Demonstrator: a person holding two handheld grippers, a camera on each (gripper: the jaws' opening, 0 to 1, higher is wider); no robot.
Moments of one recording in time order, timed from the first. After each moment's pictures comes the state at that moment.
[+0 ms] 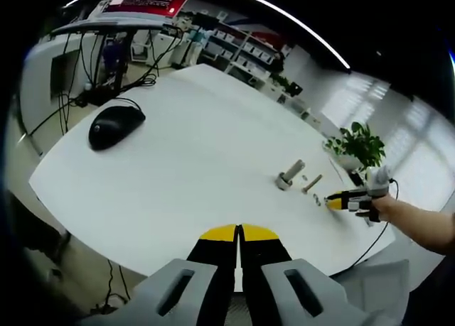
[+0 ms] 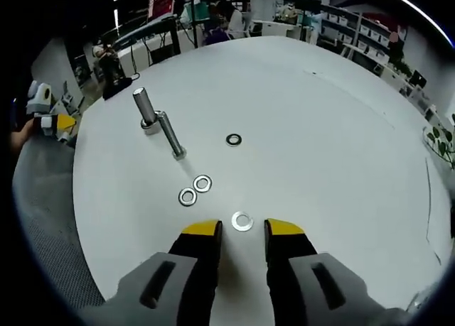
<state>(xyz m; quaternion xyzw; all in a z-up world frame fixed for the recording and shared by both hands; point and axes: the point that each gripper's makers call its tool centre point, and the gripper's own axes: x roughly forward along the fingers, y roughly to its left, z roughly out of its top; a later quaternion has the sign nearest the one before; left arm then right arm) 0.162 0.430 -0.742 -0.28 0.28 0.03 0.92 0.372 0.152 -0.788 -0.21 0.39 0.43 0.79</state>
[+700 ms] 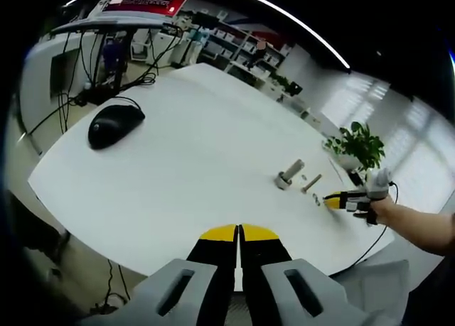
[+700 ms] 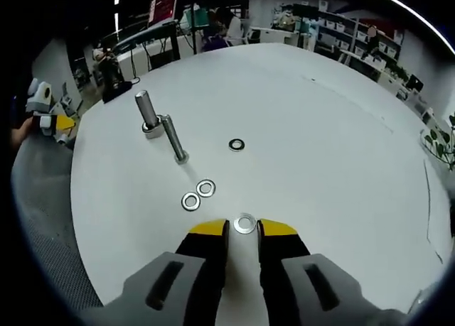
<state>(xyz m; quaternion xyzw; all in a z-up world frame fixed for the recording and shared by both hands) 0.162 0.428 -0.742 -0.28 0.29 0.03 0.92 0.371 0.159 -0.786 -0.21 0.37 0.43 0.80</state>
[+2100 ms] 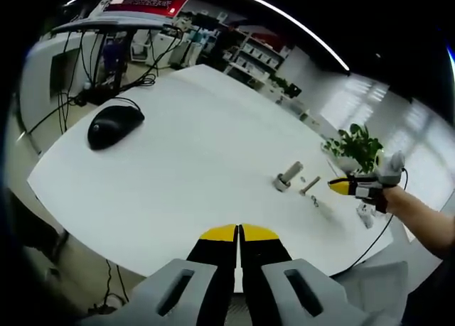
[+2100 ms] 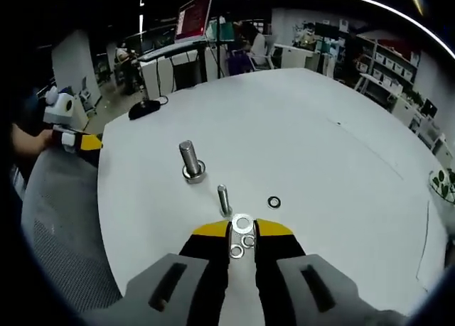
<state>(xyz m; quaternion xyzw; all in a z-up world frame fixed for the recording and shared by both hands) 0.163 0.428 -0.741 -0.29 0.28 0.02 0.92 0.354 0.216 -0.727 -0.22 0.32 0.50 0.78</state>
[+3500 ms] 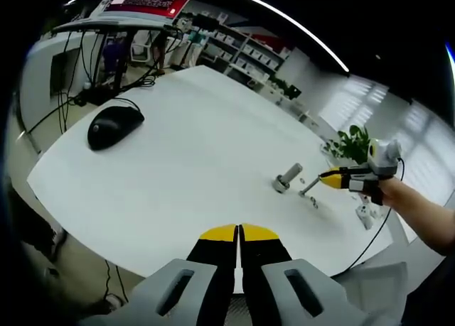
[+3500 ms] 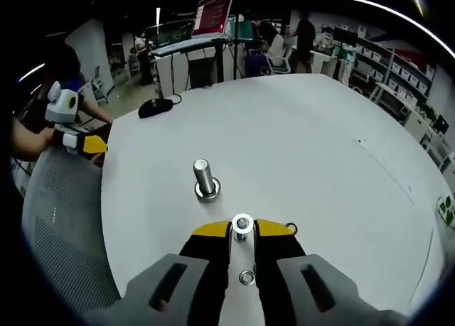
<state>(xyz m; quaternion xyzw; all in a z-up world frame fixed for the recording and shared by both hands) 0.164 0.429 -0.740 -0.29 0.27 0.02 0.92 0.362 0.251 -0.731 -0.24 0.31 0.53 0.75</state>
